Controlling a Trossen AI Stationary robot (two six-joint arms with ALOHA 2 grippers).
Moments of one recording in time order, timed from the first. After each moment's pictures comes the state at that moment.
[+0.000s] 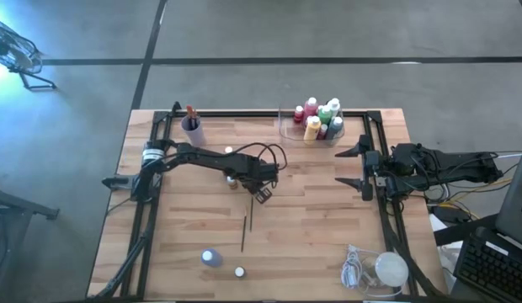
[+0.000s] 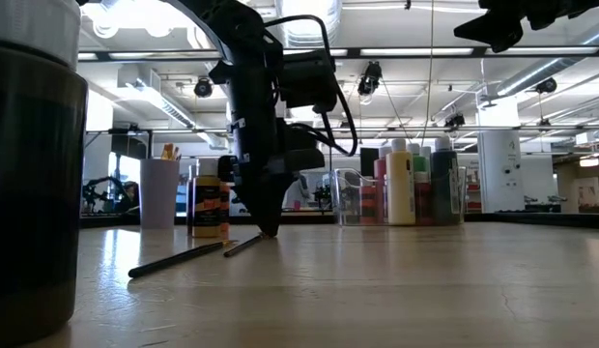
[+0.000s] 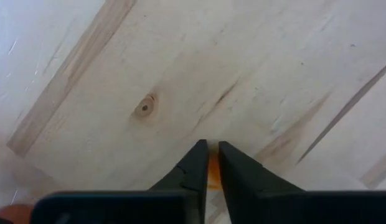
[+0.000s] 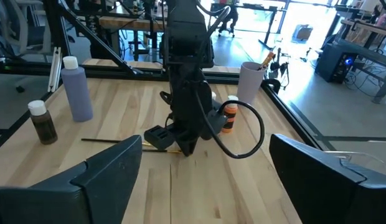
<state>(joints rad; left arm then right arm) 0.06 2.01 1.41 -0.74 -0.12 -0.63 0.09 0.45 0.57 -0.34 0.16 -0.02</state>
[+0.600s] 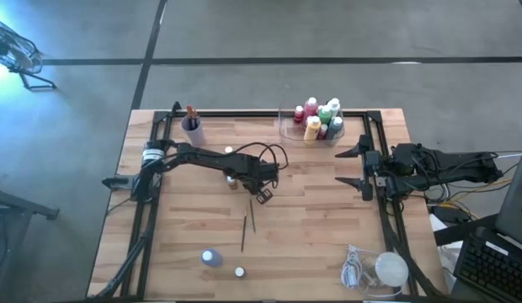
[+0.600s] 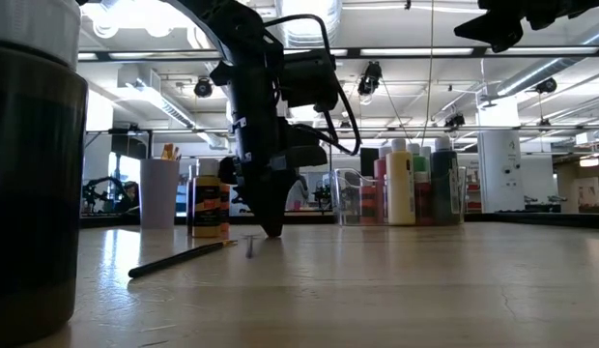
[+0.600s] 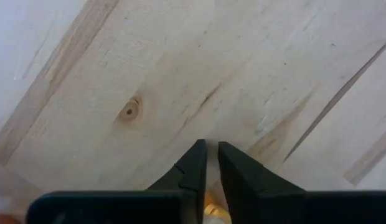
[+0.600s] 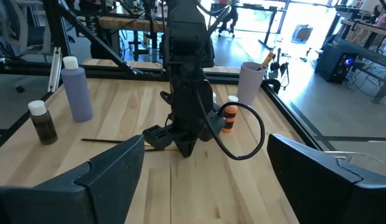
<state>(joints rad) 0.06 2.01 1.41 -0.71 -0.07 -0.61 0.09 0.45 0.57 -0.34 0.16 -0.02</state>
